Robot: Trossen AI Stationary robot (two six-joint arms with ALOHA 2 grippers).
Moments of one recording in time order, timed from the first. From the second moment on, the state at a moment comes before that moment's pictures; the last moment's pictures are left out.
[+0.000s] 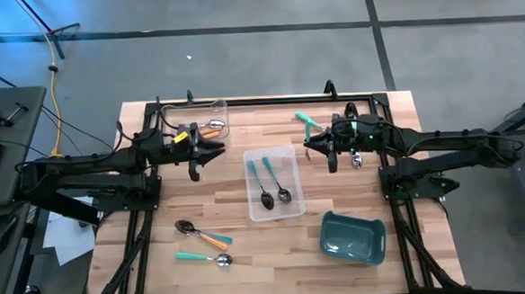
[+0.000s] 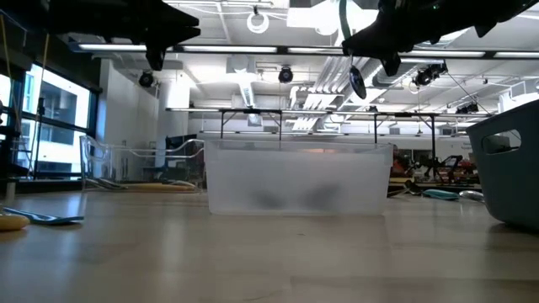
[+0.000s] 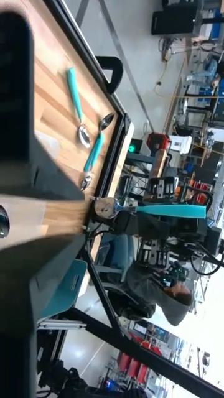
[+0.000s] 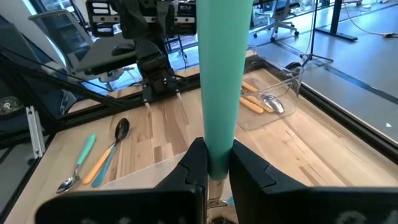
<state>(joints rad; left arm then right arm) 0.22 0.76 0.42 0.34 0.11 -0.26 -0.19 0.92 0.61 0.10 -0.03 0.21</state>
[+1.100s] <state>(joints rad) 0.22 0.76 0.42 0.39 0.15 -0.23 0.09 0.96 0.91 -0.47 -0.03 0.41</state>
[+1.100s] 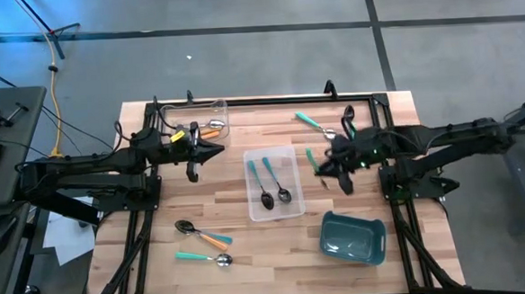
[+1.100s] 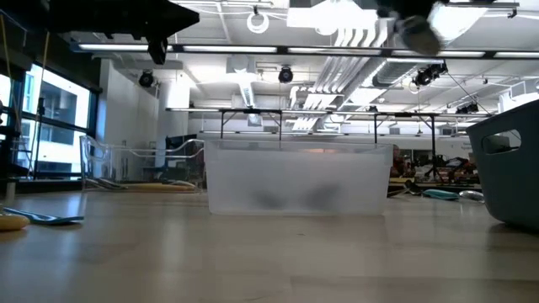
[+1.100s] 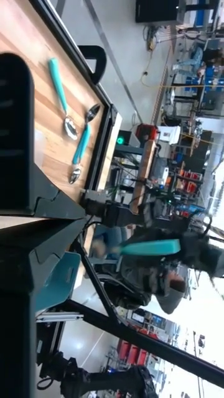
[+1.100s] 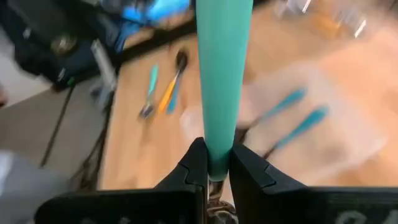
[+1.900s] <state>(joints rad) 0.22 0.76 0.42 0.41 0.18 -0.26 0.67 1.26 0.87 -0.73 -0.13 1.27</state>
